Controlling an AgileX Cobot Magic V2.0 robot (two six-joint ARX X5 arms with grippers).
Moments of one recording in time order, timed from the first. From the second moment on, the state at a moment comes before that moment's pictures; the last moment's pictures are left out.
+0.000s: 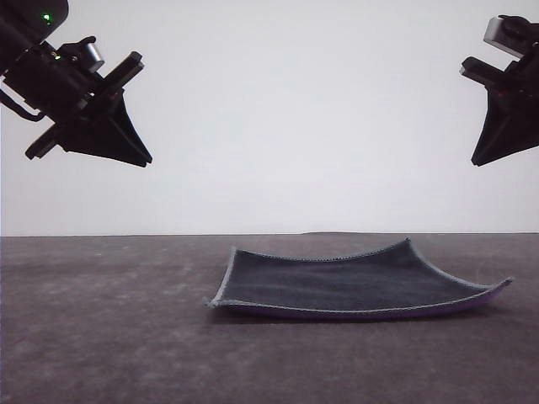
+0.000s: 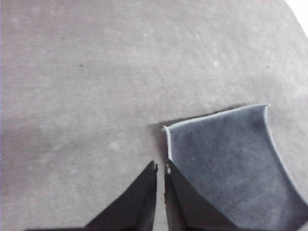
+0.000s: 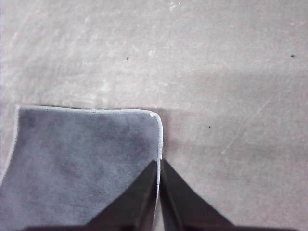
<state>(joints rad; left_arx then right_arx) -0.15 1.58 1.13 -0.23 0.50 -0.22 -0.02 1.42 1.00 -0.32 -0.42 0.11</state>
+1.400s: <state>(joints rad) -0.30 2.15 1.52 -0.20 0.67 -0.31 0.02 1.99 1.27 -0.15 -0.68 0.11</state>
